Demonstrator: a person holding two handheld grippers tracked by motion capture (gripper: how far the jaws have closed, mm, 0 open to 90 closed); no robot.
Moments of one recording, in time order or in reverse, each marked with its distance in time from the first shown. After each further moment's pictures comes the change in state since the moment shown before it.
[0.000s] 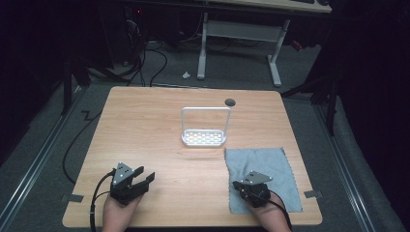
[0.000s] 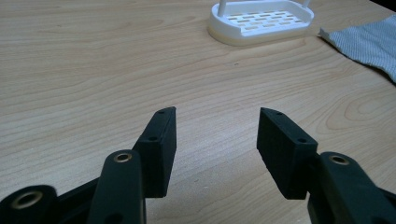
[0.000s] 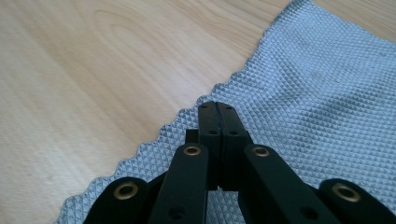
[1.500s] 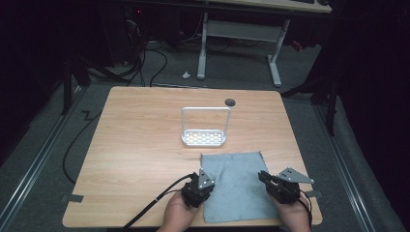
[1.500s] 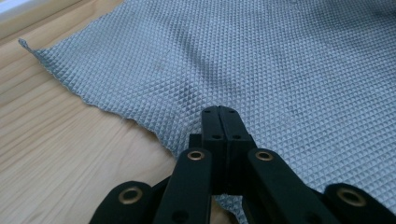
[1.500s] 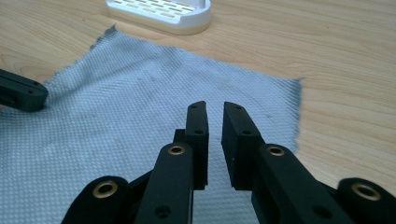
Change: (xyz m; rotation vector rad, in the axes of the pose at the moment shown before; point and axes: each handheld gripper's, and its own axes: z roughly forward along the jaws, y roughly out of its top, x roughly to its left) left arm -0.151 0.015 0.096 0.230 -0.239 0.307; right arm -0.059 -0.031 -0.051 -0.213 -0.106 0.196
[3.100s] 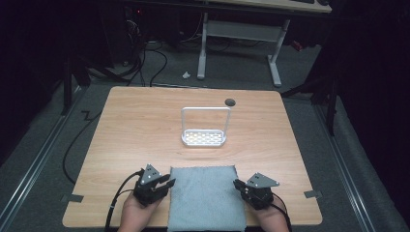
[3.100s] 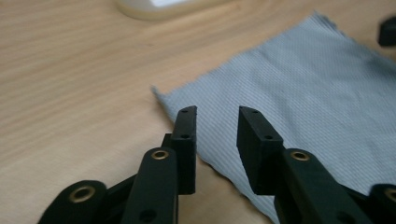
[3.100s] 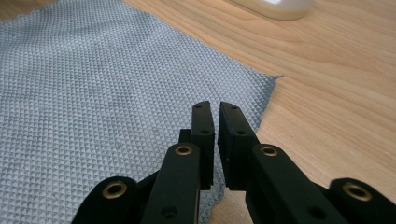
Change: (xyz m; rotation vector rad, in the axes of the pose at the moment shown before) left arm 0.086 -0.051 -0.073 -0.117 0.115 -0.210; right arm 0.066 0.007 0.034 0.106 0.083 -0.155
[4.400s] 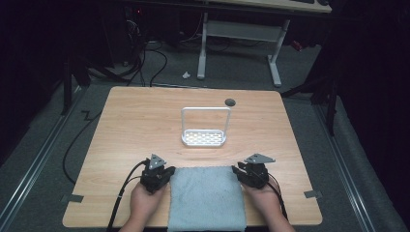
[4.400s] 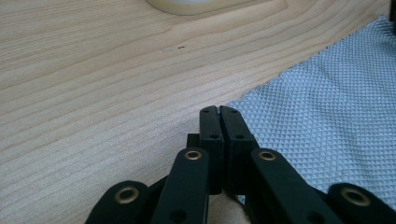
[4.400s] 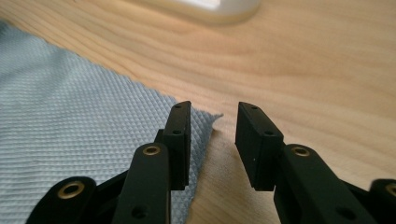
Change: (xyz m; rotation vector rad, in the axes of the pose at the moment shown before) left arm 0.011 0.009 0.036 0.043 0.021 -0.053; right arm -0.041 0.024 0.045 0.066 -0.051 0.183
